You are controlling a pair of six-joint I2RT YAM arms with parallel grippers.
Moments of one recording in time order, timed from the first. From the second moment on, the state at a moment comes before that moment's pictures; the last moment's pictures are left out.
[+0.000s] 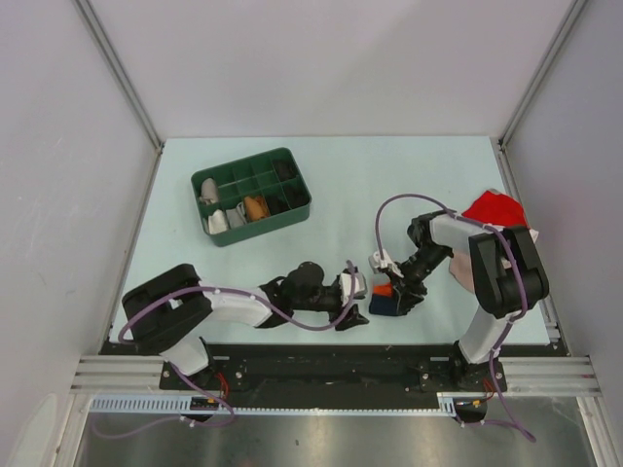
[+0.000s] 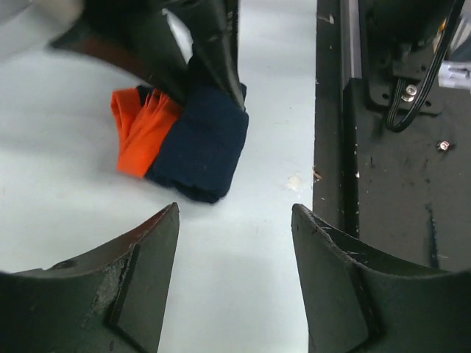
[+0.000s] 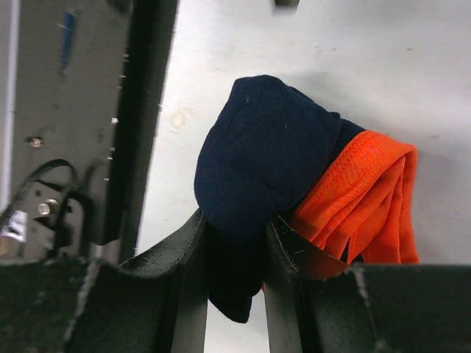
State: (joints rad) left arm -1.03 1.57 0.54 0.69 0.43 0.03; right arm 0.27 1.74 0.98 -1.16 -0.77 -1.56
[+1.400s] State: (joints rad) left arm -1.03 1.96 1.12 0.12 0.53 0.18; right arm 0.08 1.47 1.00 -1.13 -0.86 -1.27
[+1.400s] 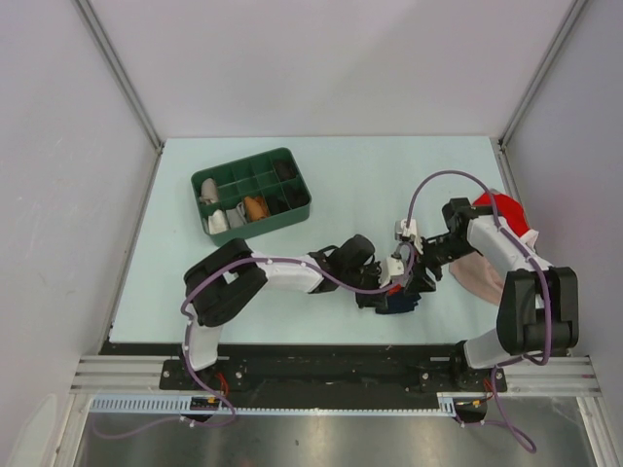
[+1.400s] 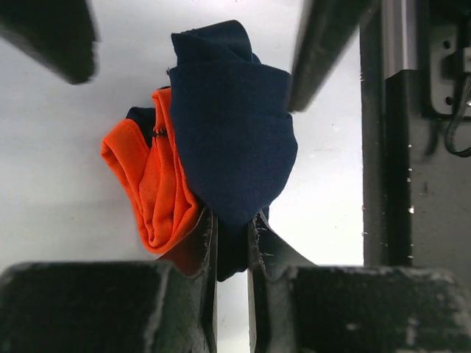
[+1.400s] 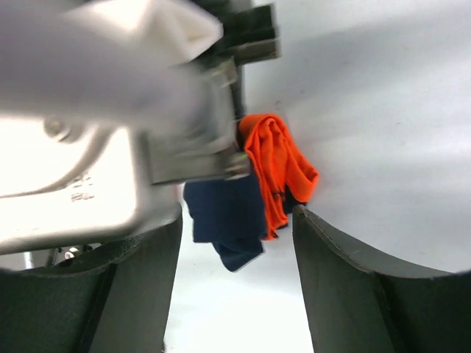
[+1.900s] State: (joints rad) left arm -0.96 2.02 1.14 0.15 0.73 0.03; right arm 0.12 1.58 0.99 -1.03 -0.90 -1.10
